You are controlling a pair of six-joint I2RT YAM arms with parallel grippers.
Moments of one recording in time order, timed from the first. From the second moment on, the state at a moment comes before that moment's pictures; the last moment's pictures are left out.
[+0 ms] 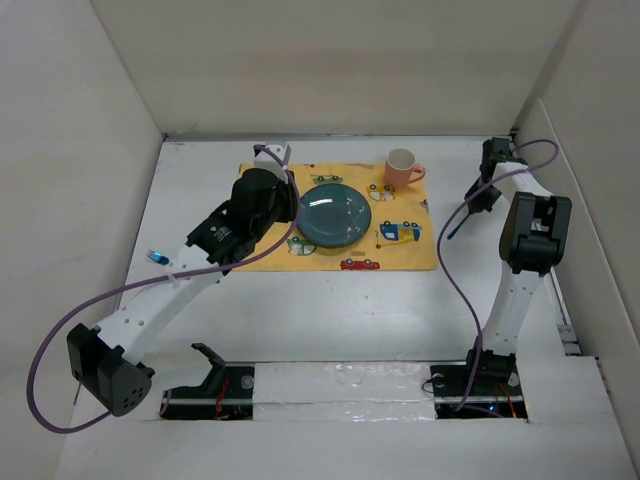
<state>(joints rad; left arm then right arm) -0.65 1.19 1.16 -0.38 -0.26 -0.32 -0.16 2.17 1.69 -0.69 0.22 0.57</state>
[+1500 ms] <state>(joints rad) -0.15 1.27 1.04 -0.57 -0.17 -0.69 0.30 2.09 1.58 -0.56 -0.05 0.44</state>
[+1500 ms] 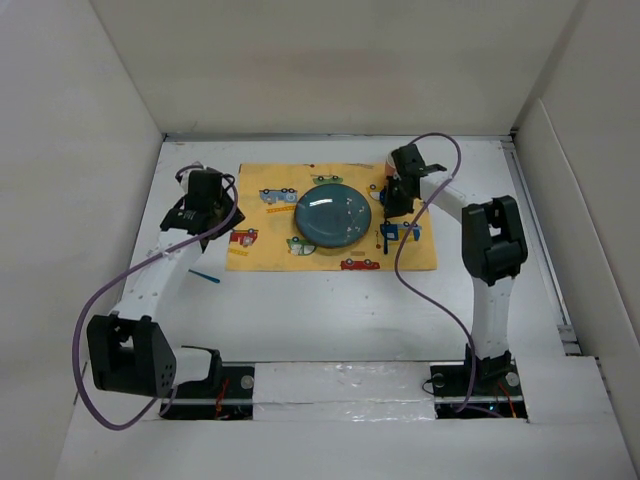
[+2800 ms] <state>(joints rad) 0.34 1.25 0.89 -0.68 -0.12 -0.75 0.60 1.05 0.92 -0.49 -0.20 0.46</state>
